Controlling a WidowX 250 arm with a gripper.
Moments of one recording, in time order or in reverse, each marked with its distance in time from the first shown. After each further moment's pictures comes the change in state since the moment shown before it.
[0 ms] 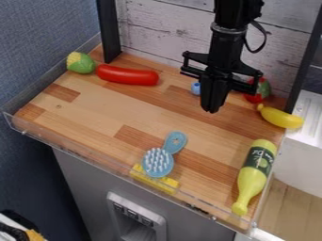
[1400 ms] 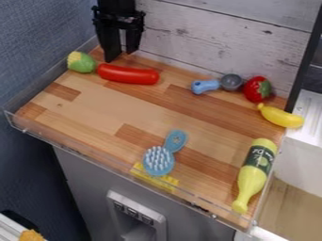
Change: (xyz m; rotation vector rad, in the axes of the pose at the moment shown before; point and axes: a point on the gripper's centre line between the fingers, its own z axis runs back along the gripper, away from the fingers) arm 0.072 0.215 -0.003 -0.053 0.031 0.045
